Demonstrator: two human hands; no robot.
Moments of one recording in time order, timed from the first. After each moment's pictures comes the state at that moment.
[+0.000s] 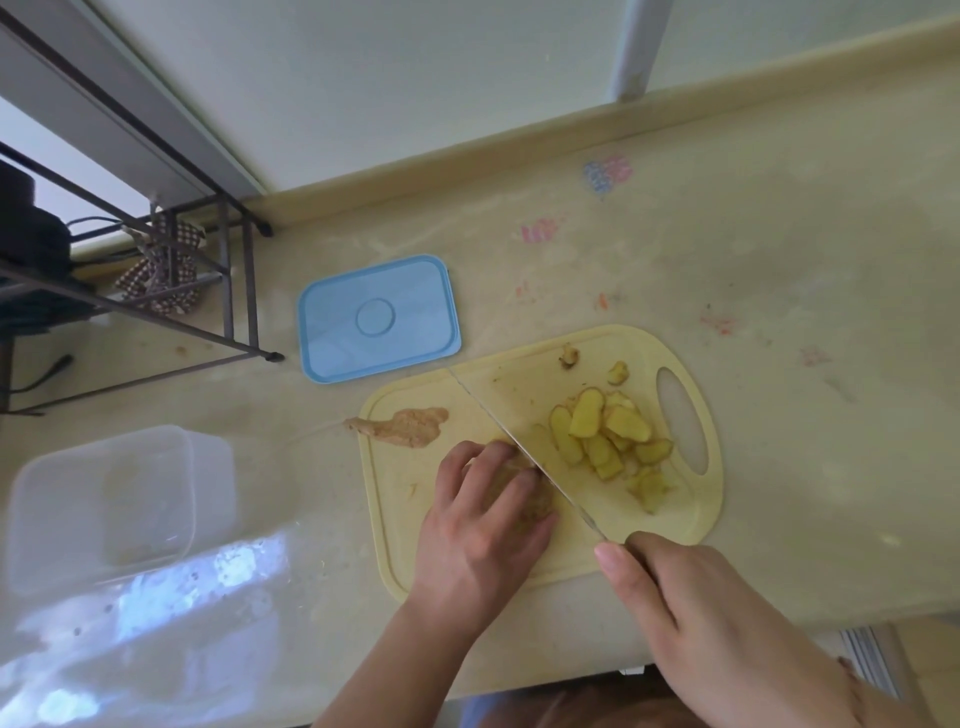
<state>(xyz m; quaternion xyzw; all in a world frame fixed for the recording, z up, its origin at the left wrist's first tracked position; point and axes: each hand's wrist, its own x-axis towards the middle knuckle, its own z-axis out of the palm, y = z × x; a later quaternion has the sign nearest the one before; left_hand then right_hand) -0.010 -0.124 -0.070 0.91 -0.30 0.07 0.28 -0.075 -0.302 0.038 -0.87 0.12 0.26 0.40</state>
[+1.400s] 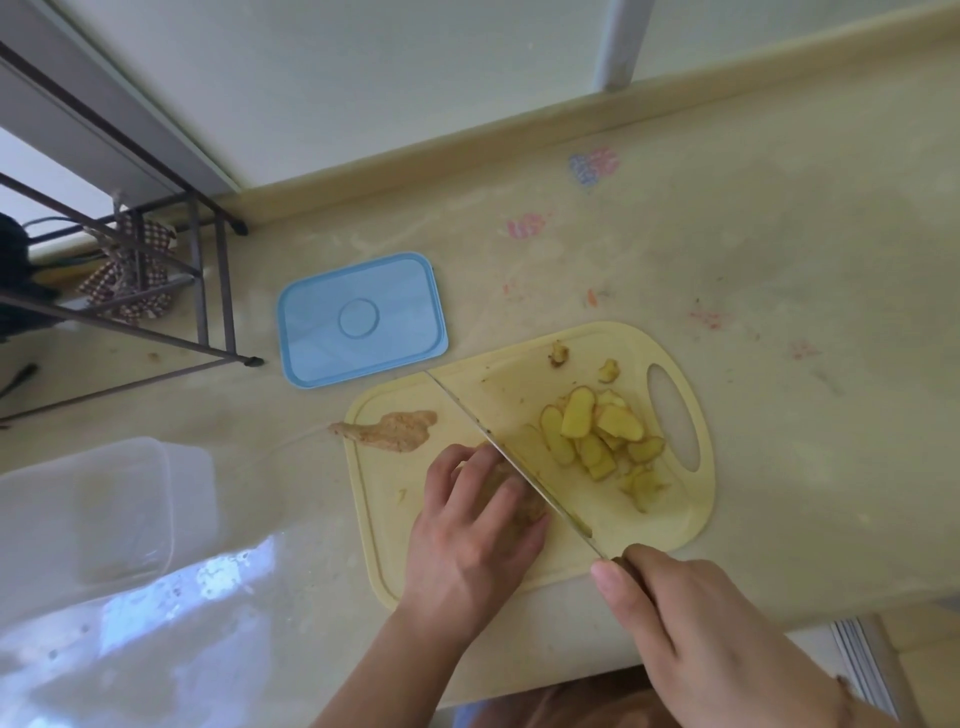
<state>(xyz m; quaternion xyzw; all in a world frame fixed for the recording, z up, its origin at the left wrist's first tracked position) -0.008 -0.124 -0.068 0.90 -0.31 0.08 0.28 -0.084 -0.301 0.029 -0.88 0.12 0.26 0.37</state>
